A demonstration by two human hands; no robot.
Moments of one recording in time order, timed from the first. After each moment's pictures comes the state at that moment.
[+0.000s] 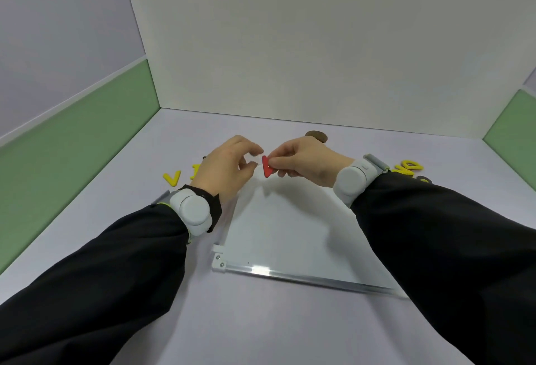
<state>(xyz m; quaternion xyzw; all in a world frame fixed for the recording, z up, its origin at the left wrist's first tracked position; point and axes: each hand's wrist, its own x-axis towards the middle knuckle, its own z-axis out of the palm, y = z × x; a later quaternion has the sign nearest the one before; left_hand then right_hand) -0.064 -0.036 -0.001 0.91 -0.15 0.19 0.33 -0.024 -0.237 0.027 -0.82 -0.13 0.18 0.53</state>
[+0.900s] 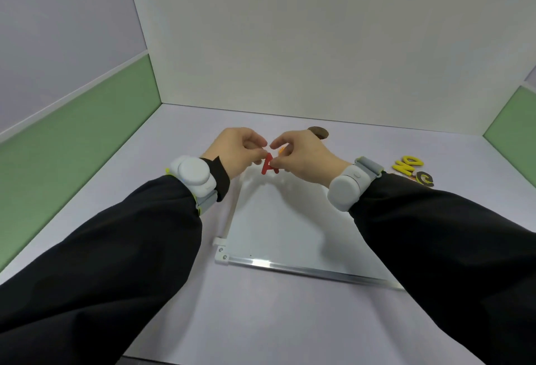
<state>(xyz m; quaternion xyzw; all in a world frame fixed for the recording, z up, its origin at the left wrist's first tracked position) -0.048 -0.043 0.021 0.88 -0.06 0.02 0.48 -0.035 -0.226 0.029 -0.91 -0.14 0.05 0.39</state>
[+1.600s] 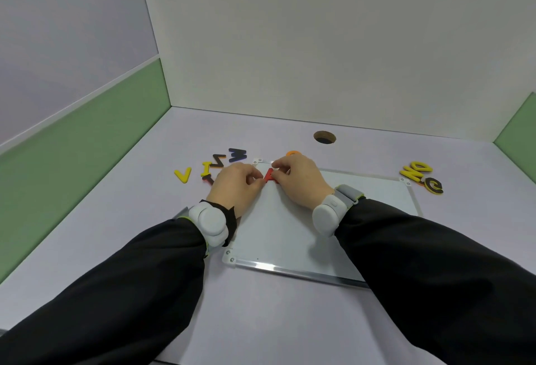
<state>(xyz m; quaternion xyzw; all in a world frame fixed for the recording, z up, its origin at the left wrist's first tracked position) -0.076 -0.044 -0.029 0.94 -0.03 0.10 0.33 -0.031 -0.204 -0.029 -0.94 -0.11 -0.02 0.33</state>
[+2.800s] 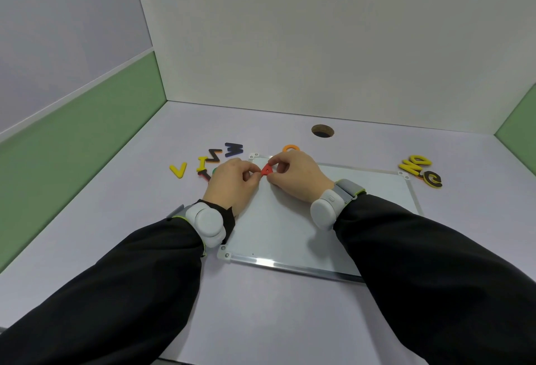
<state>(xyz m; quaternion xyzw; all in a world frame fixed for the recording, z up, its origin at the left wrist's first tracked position) -0.073 -0.046 -0.041 0.94 -0.03 0.13 0.31 -0.034 -0.212 -0.027 -0.93 -0.15 0.00 0.33</state>
